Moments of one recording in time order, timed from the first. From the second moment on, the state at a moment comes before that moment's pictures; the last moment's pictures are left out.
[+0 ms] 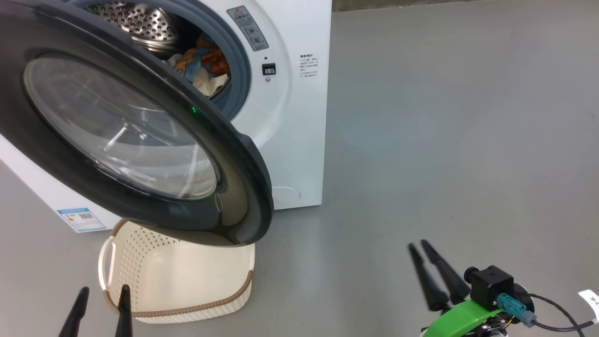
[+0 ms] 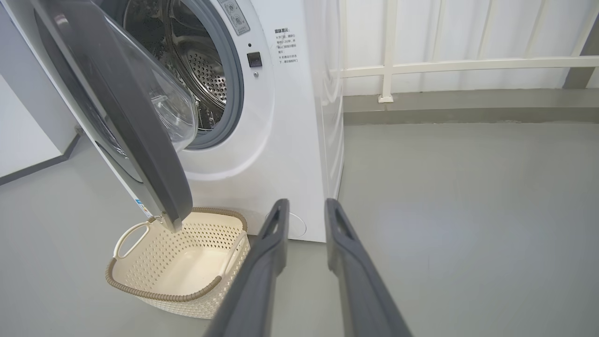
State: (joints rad) left arm 0.19 0.05 0.15 -0.03 -0.15 -0.13 -0.26; right arm -0.10 -0.06 0.12 0.30 0.17 0.13 -0.26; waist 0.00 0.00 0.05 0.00
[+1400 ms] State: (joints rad) left arm 0.12 0.04 0.09 -0.02 -0.20 -0.13 -0.26; right arm -0.38 -0.25 0.76 0.10 0.18 0.13 -0.26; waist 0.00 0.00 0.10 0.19
